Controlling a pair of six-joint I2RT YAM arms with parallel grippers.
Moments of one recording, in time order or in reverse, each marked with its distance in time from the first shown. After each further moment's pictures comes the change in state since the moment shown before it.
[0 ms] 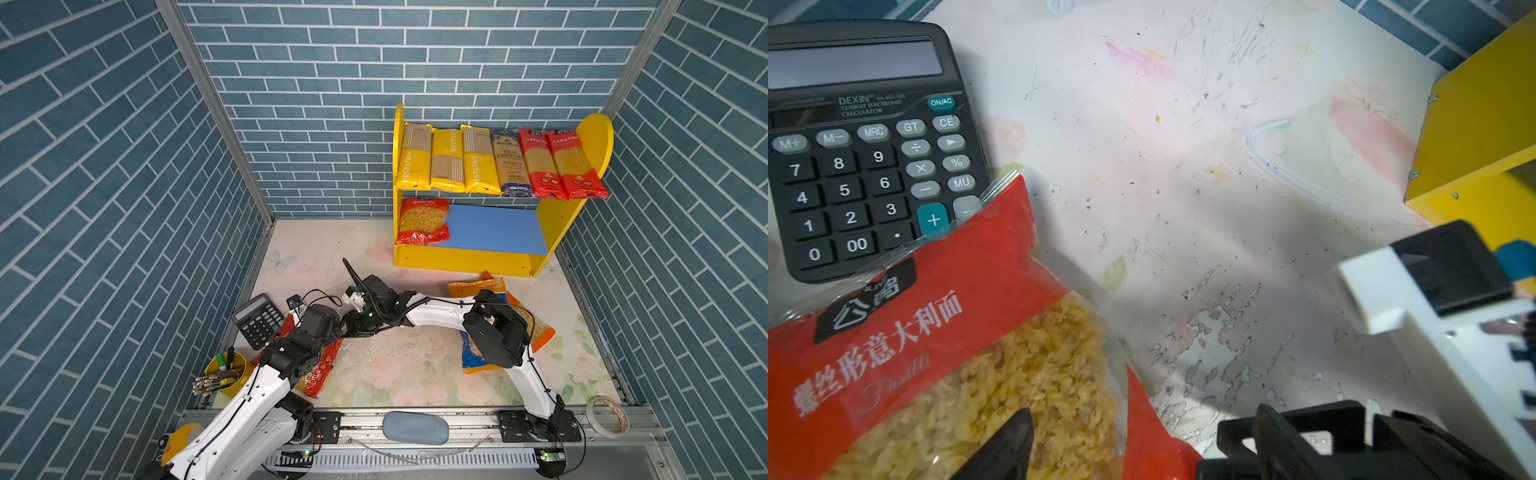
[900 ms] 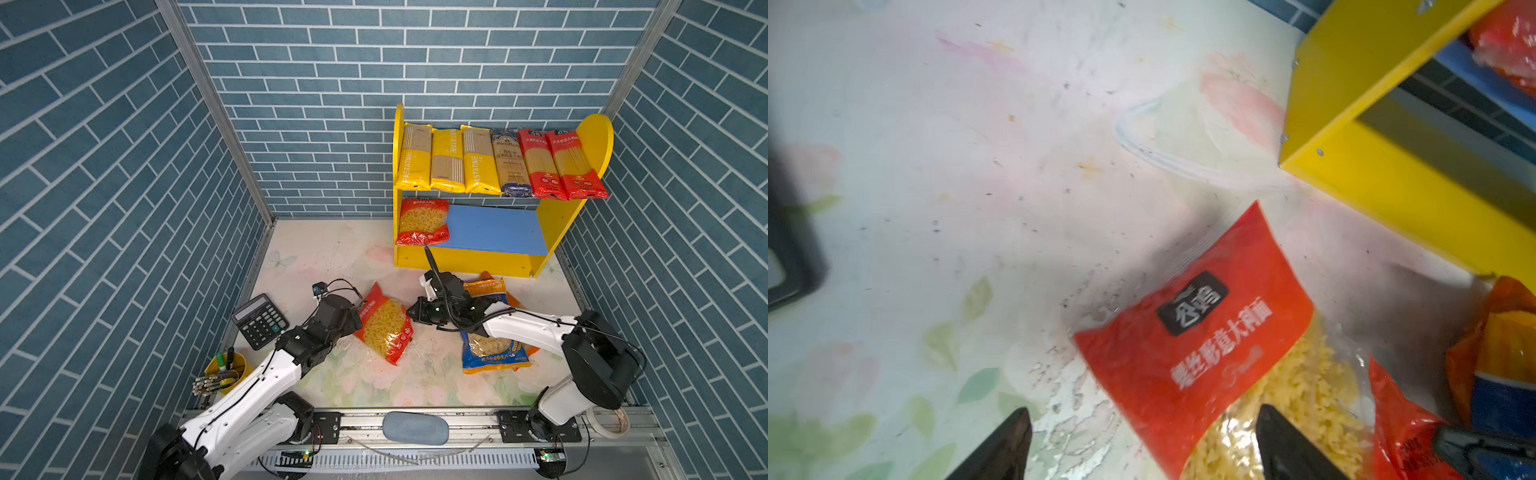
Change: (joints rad) left arm -0.132 0.194 0.044 0.255 0.129 0.071; right arm -0.217 -0.711 -0.731 0.058 0.403 0.065
